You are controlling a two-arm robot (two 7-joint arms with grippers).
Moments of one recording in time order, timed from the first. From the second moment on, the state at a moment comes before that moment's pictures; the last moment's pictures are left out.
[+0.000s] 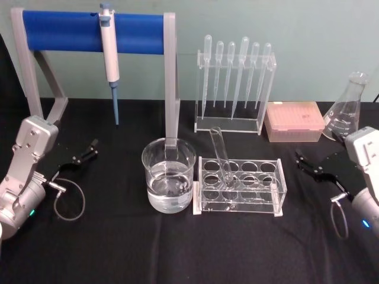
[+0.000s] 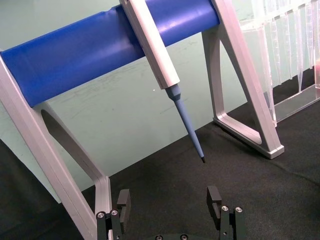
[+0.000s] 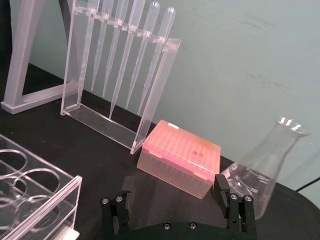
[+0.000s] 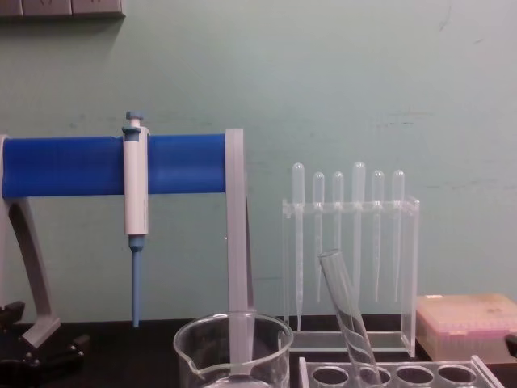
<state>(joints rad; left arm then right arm) -0.20 0.60 0.45 -1.41 -0.25 -0.12 0.03 0.16 0.62 -0.43 -1.46 0.23 -0.11 -0.05</state>
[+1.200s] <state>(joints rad) -0.20 0.60 0.45 -1.41 -0.25 -0.12 0.03 0.21 0.54 -0.51 -1.68 0.27 0.07 0.29</state>
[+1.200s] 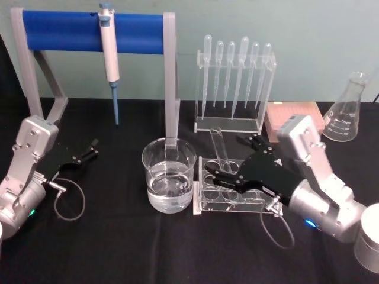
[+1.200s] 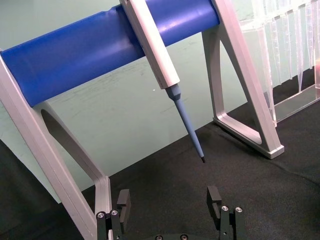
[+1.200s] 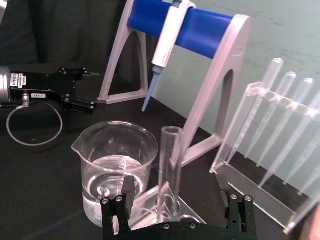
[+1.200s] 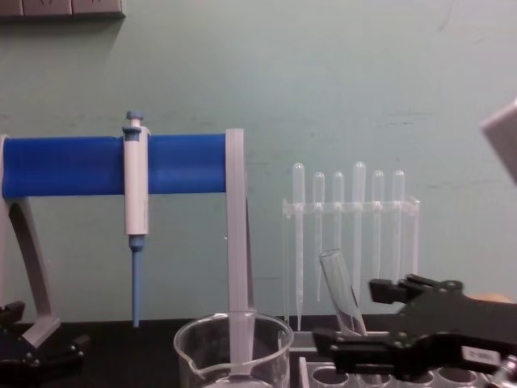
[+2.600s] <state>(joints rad) -0.20 0.60 0.45 -1.41 -0.25 -0.12 0.03 0.13 0.44 -0.37 -1.76 0.27 0.09 0.31</state>
